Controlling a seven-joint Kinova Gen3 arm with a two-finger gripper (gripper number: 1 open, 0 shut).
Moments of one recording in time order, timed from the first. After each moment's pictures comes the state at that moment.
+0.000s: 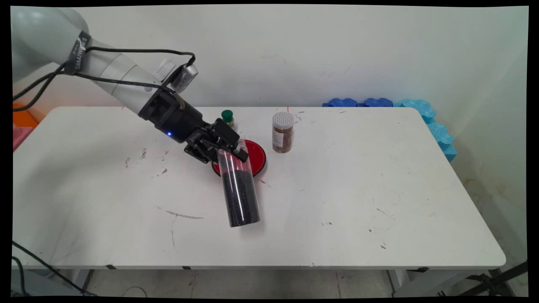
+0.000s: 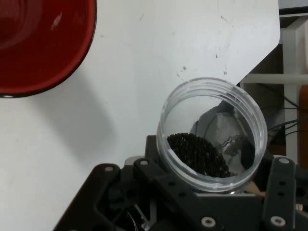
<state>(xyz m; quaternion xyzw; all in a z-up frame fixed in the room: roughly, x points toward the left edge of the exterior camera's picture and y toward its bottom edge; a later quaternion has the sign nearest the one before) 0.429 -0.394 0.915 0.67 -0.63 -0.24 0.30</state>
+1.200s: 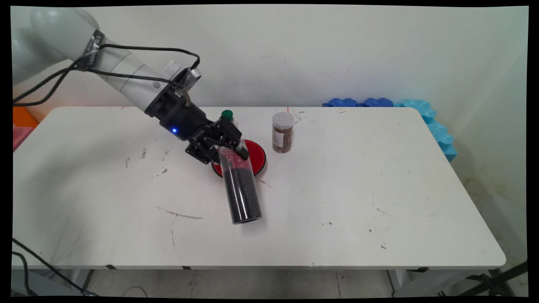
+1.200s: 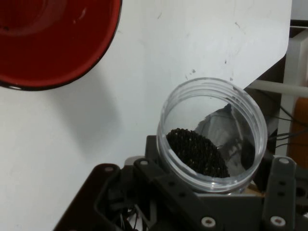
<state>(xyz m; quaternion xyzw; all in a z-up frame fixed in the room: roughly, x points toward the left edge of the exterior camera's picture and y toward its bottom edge) 0.432 -0.415 0.906 0.70 -0.60 -0.27 0.27</state>
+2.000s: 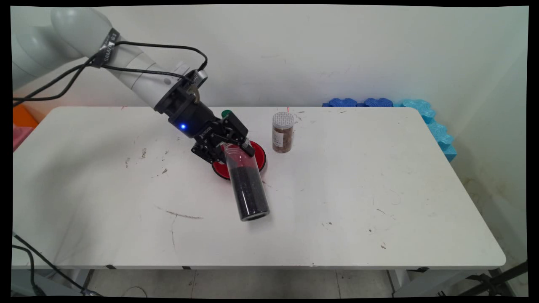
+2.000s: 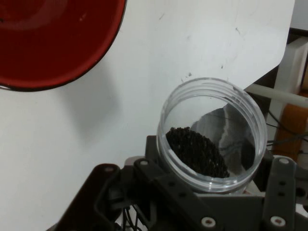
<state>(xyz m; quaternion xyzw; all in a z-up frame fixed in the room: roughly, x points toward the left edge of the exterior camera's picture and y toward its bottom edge) 0.428 -0.437 0.899 0.73 -0.57 -0.30 0.25</state>
